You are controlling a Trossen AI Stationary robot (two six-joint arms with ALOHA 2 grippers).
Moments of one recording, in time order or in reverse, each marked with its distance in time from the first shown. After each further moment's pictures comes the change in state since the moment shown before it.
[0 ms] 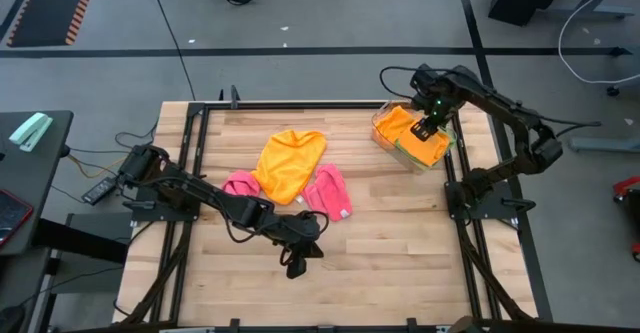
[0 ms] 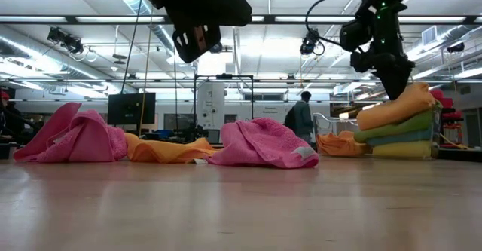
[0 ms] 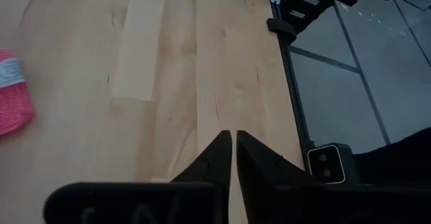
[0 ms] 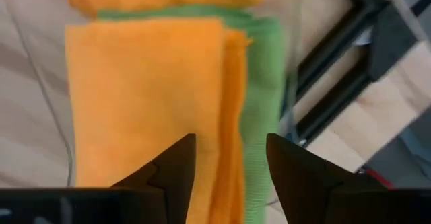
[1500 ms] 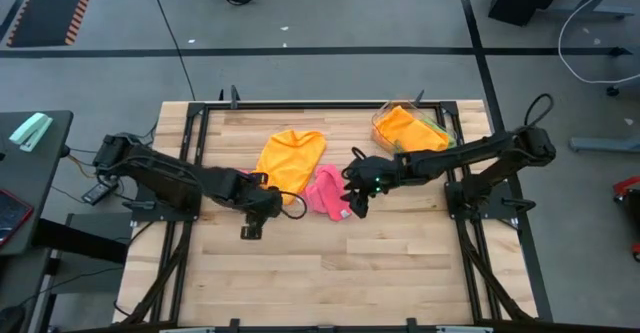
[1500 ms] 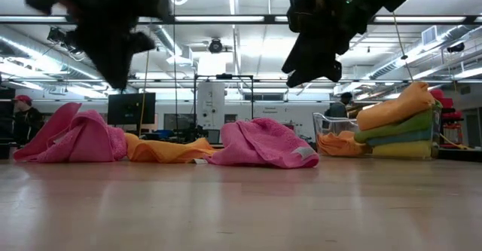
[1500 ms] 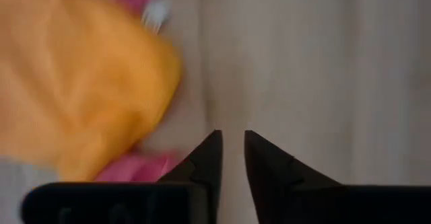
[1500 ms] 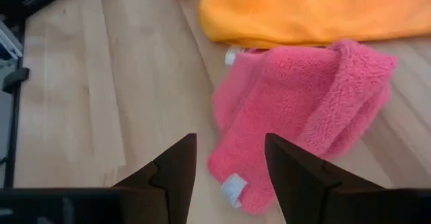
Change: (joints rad) left arm 0.122 -0.249 -0.007 -0.945 -0.157 0.357; right arm 0.983 0.056 -0.275 1.116 -0.091 0.555
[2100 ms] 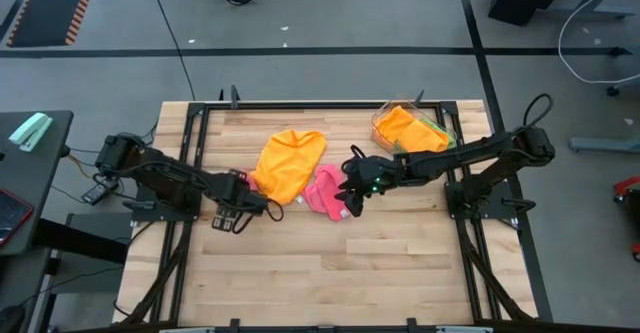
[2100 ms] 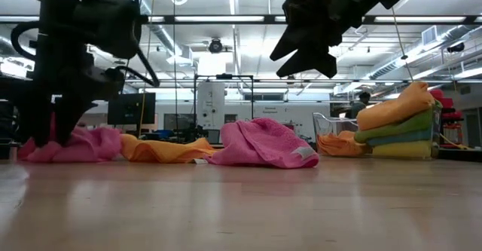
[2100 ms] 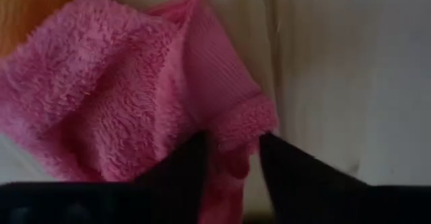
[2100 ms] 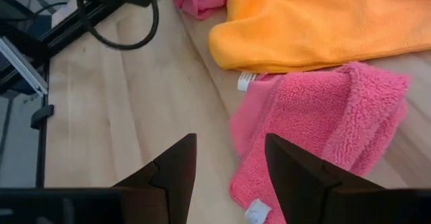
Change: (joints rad) left arm 0.052 0.026 -0.321 -0.088 -0.054 0.193; right arm 0.016 0.010 0.016 0.071 0.027 0.086
